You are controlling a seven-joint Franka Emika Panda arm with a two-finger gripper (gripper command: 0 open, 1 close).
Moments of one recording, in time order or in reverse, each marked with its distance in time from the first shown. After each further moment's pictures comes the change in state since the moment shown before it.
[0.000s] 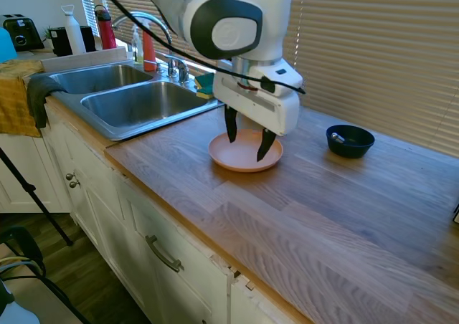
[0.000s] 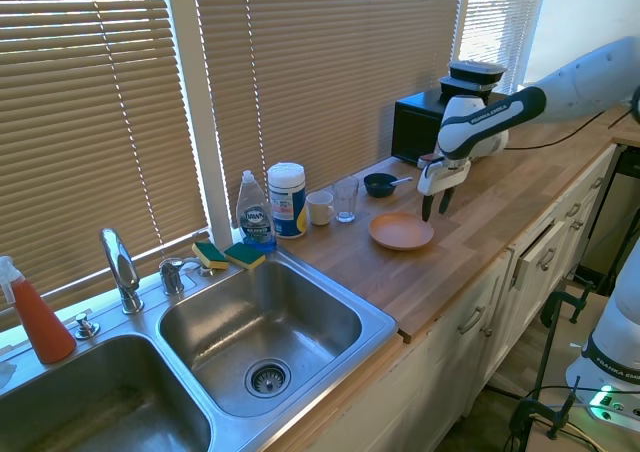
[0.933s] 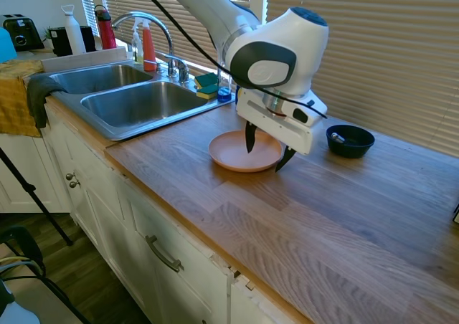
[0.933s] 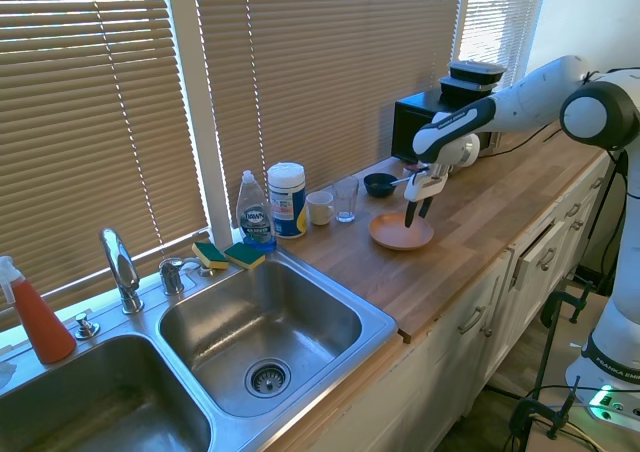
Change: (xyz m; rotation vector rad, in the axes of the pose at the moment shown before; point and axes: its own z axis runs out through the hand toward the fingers) arm 0.052 -0.026 0.056 0.086 -0.077 -0.121
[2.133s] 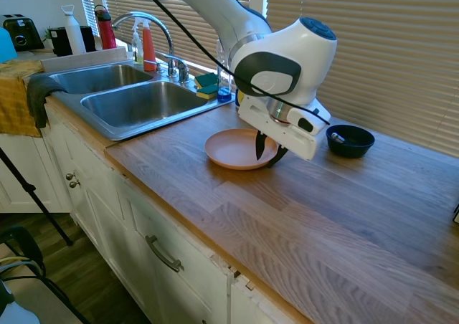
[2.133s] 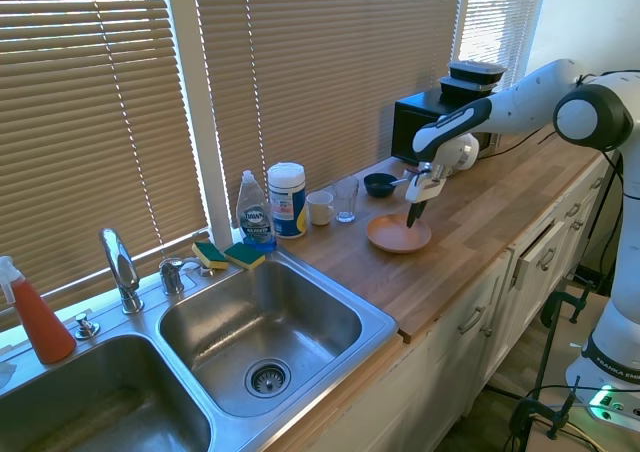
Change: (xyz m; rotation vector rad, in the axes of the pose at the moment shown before) arm 0.011 0.014 0.011 0.075 -0.027 -0.038
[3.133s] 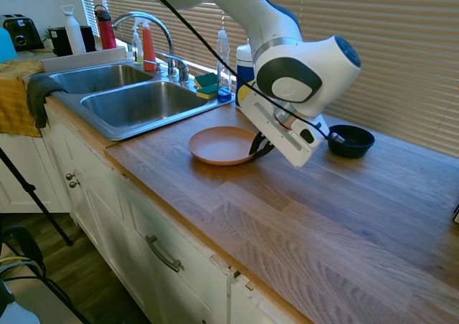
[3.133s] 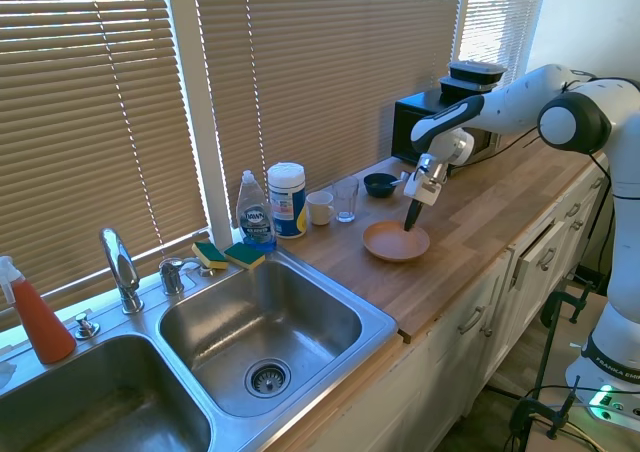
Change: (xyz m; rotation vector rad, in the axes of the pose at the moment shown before) arm 0.004 -0.012 0.010 0.111 -0.260 0.033
